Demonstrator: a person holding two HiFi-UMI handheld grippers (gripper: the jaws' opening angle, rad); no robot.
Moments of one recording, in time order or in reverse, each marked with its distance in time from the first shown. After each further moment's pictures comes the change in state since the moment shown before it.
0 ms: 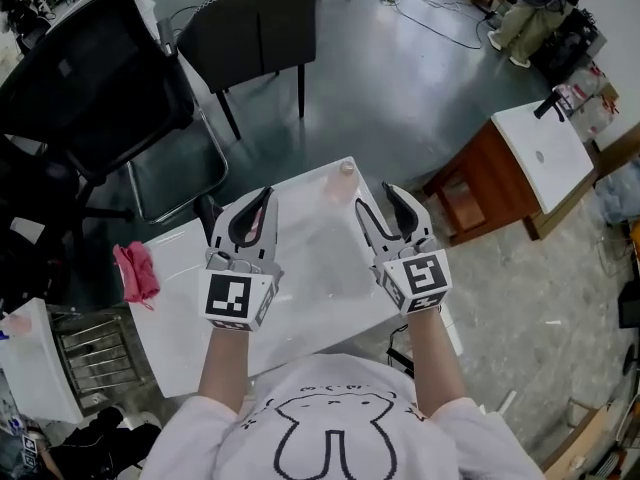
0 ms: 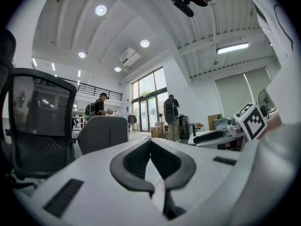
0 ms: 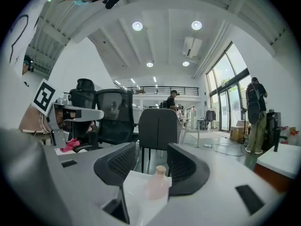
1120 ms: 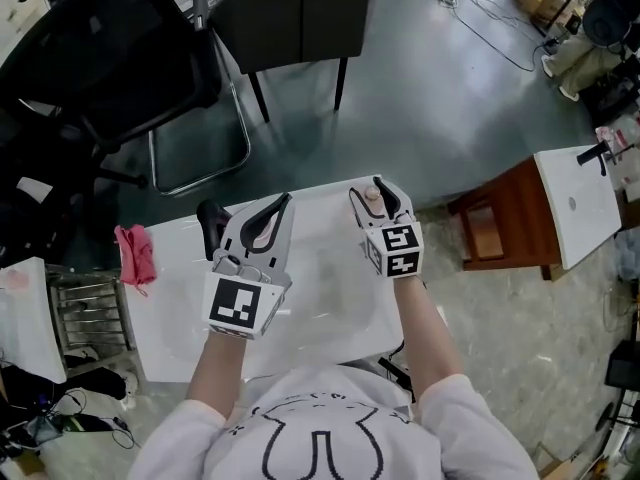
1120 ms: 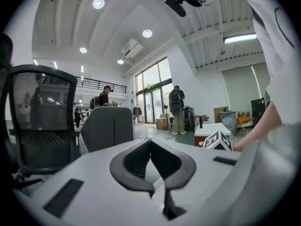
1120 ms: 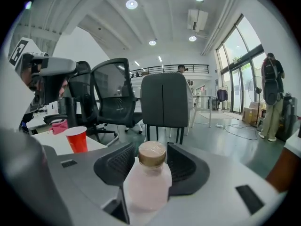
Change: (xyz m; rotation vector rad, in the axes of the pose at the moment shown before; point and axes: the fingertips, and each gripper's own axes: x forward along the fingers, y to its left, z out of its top) left arm 0.048 0.018 -0.030 -0.006 0.124 0.076; right arm 0.144 -0.030 -0.125 0.056 0.246 0.143
